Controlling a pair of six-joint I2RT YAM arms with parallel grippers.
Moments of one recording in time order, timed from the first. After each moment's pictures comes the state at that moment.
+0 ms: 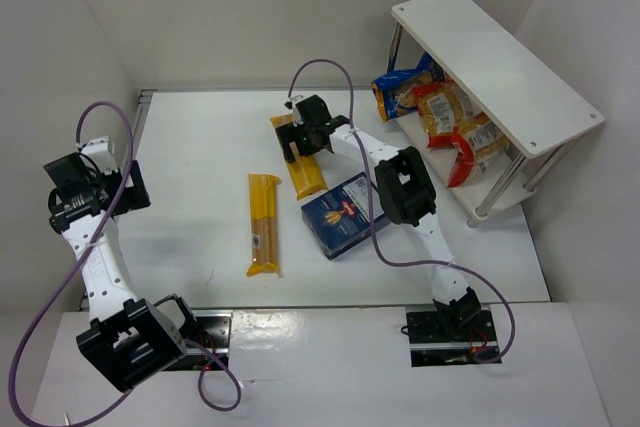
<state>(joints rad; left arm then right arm) 0.62 1.04 0.97 -0.71 0.24 0.21 0.59 2.45 2.07 -0.41 -0.08 0.10</state>
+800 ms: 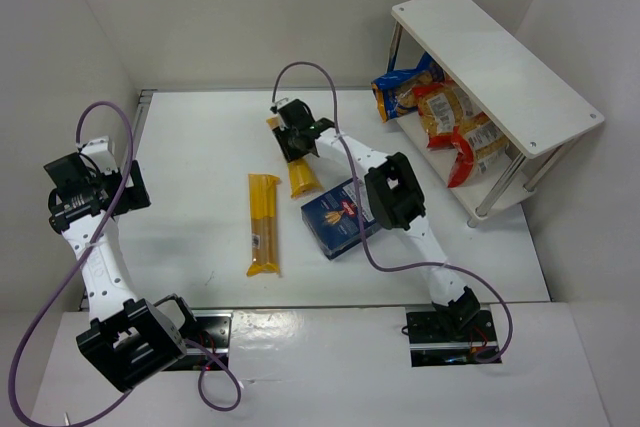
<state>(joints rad) 0.62 1.04 0.97 -0.71 0.24 0.21 0.66 2.53 2.19 -0.50 0.06 0.07</state>
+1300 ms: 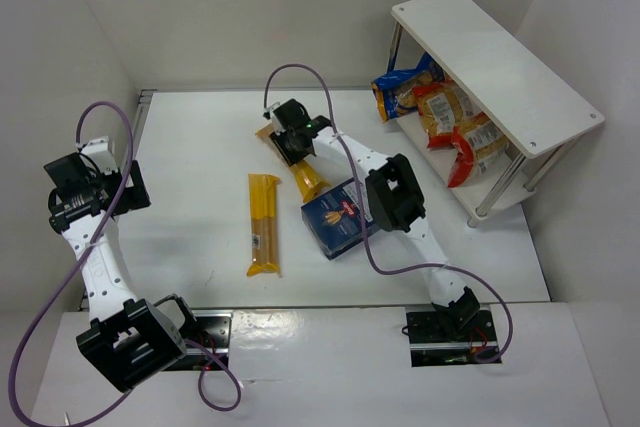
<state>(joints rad) 0.62 1.04 0.97 -0.71 0.24 0.21 0.69 2.51 2.24 -0.60 0.06 -0.03</state>
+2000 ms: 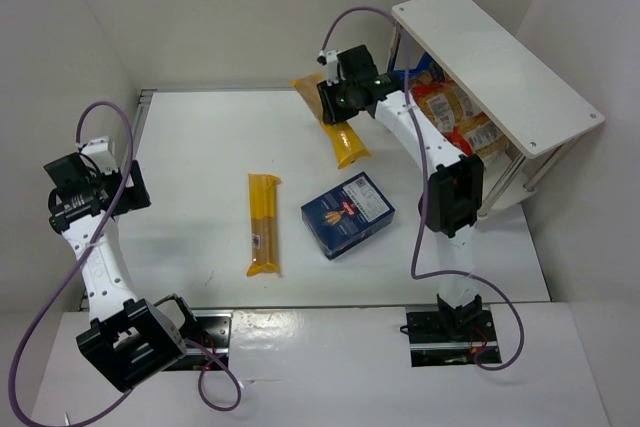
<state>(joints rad) 0.62 1.04 0.97 -0.71 0.24 0.21 0.49 2.13 2.12 -0.78 -0.15 -0.01</state>
